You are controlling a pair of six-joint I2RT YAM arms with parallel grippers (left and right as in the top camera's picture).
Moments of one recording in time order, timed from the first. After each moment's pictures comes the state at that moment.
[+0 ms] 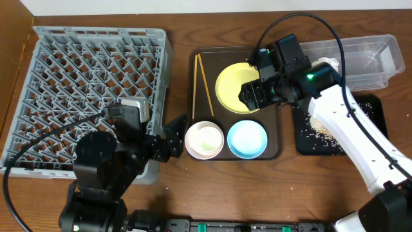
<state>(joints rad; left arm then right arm) -0.16 0.67 1.01 -0.74 0.28 -0.27 0.48 1.68 1.49 -0.87 -0.30 0.15</state>
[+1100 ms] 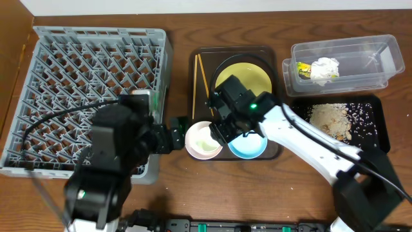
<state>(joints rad) -0.16 0.83 1.10 -0.95 0.22 -0.30 0.75 1.83 1.36 -0.74 -0.27 0.19</state>
